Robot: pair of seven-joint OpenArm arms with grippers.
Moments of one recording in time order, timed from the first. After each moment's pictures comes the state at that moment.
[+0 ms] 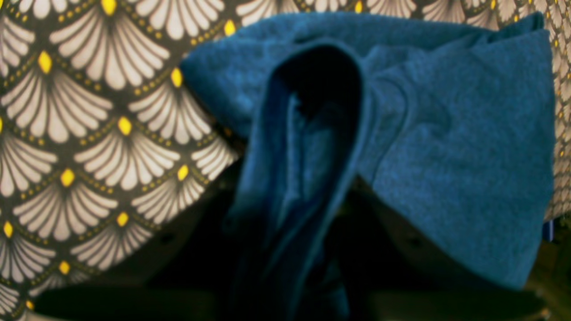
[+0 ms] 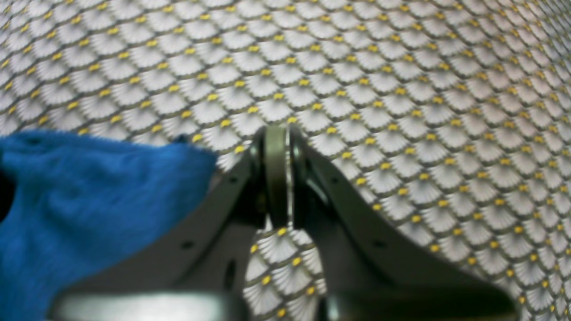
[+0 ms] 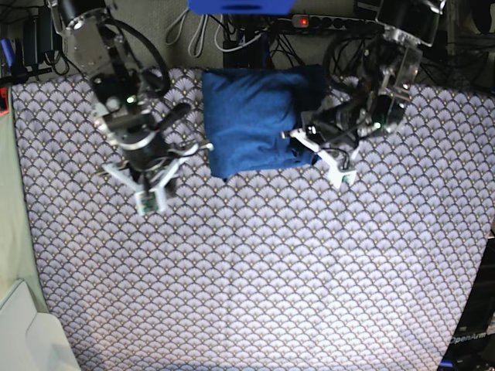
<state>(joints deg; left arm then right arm) 3.3 -16.7 17.6 92.2 -41.0 16.6 56.8 -6.8 16.3 -18.2 111.5 6.5 -10.5 -45.4</state>
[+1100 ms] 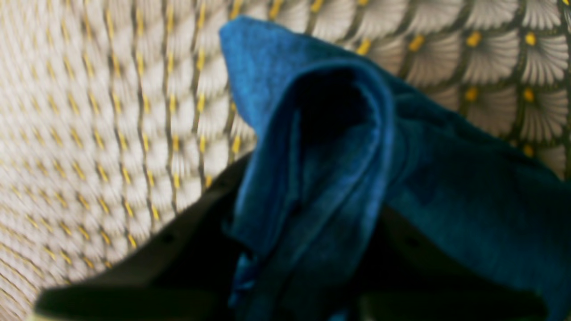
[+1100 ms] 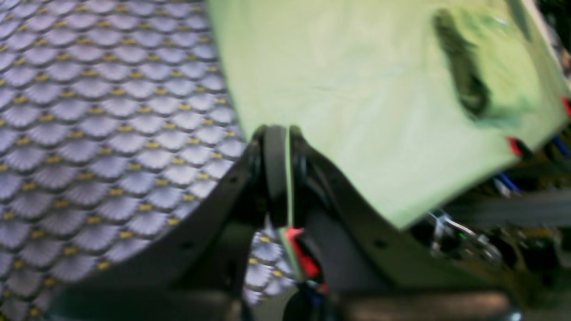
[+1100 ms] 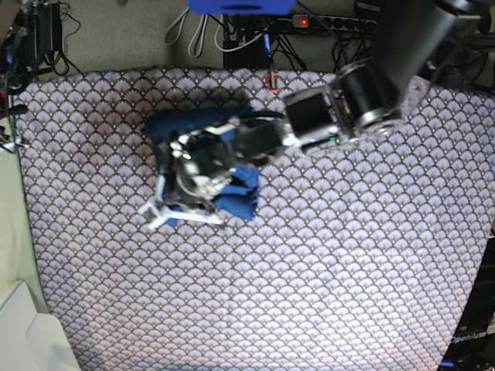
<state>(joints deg) -37.0 3.3 75.5 64.3 -17.3 16.3 49.9 -18.0 18.3 39.2 111.5 6.1 8.5 -45.5</state>
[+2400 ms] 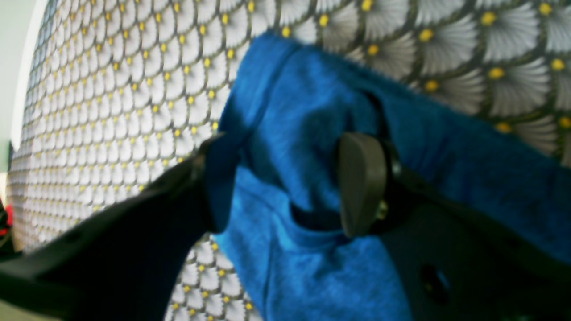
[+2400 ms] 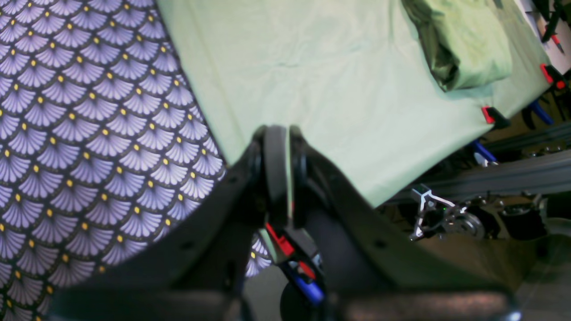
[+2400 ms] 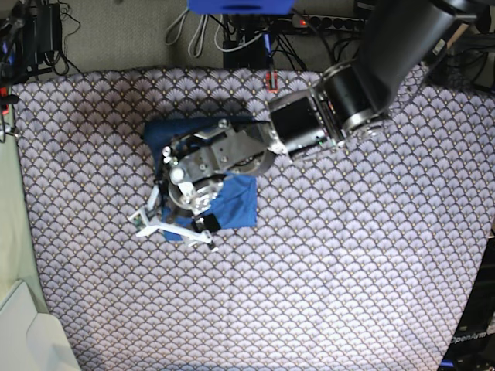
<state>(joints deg) -37.2 5.9 69.9 62.4 -4.0 9.0 52.6 -19.9 17.1 43.1 111.5 6.2 8.7 -45.3</state>
